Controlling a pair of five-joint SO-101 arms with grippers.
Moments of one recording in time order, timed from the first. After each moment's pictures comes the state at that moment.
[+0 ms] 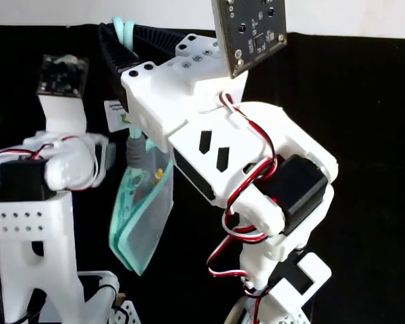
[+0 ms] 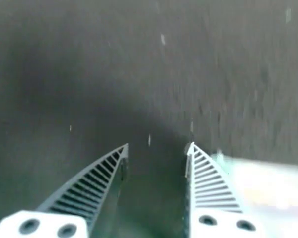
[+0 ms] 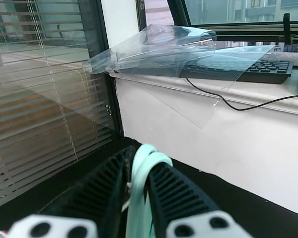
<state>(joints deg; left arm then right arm) -9.2 -39.8 11.5 94.1 -7.6 -44.2 3.5 -76.9 79.1 -5.6</state>
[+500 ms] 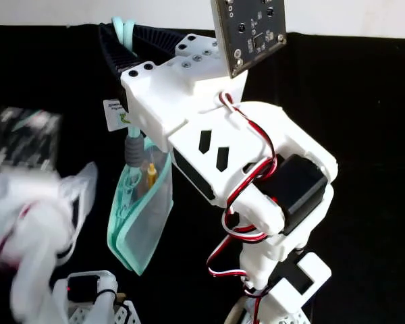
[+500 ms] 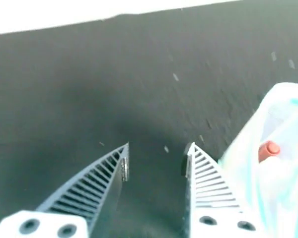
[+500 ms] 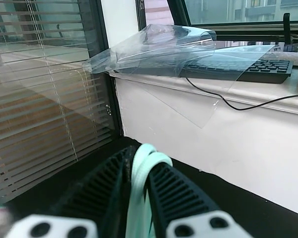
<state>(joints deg) -13.1 -61.4 6.8 100.1 -11.3 -44.2 3.5 -76.9 79.1 -5.6</state>
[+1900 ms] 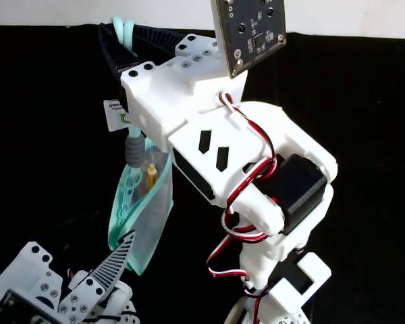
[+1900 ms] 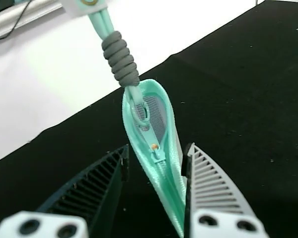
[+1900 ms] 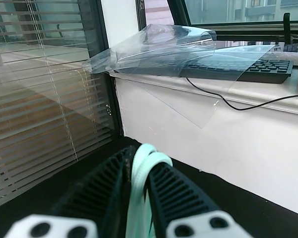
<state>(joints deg) 19.0 -87.0 16.4 101.0 -17.5 -44.2 3.5 -76.9 79.1 -5.6</state>
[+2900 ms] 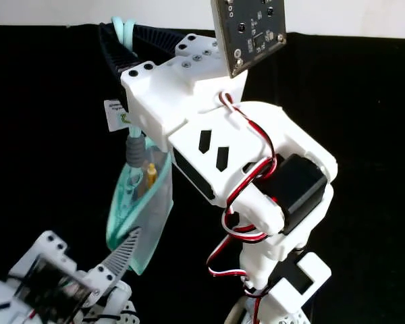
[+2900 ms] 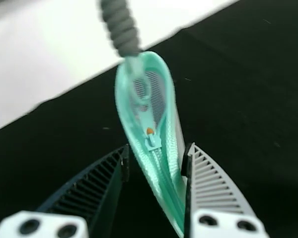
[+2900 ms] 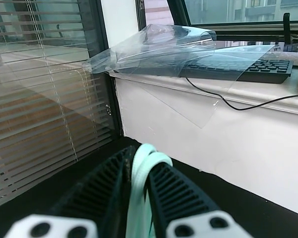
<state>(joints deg) 13.6 -90.2 23.8 101.0 -16.9 -44.2 3.5 -76.9 79.1 -5.6</state>
